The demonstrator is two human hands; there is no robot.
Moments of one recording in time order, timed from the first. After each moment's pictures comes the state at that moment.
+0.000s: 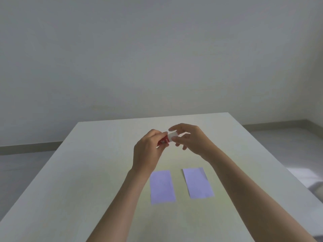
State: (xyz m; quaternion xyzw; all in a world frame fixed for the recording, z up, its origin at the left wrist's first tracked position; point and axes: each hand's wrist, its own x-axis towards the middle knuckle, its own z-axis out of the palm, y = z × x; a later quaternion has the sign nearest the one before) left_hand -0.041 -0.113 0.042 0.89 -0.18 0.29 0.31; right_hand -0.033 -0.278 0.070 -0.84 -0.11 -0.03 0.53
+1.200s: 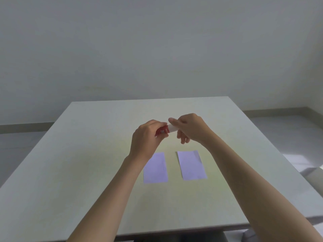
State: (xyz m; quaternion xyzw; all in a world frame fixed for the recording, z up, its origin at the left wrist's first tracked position) left_hand -0.042 -0.124 0.020 0.89 -0.18 0.25 0.33; right_hand -0.030 -0.287 0.055 -0.90 -0.06 0.01 0.43
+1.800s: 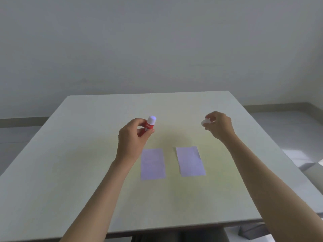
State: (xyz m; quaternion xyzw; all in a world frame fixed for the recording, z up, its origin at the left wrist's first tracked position) left_hand -0.047 -0.101 0.000 0.85 -0.08 0.23 0.47; right_hand -0.002 -0.371 0.005 -0.90 0.10 -0.13 0.40
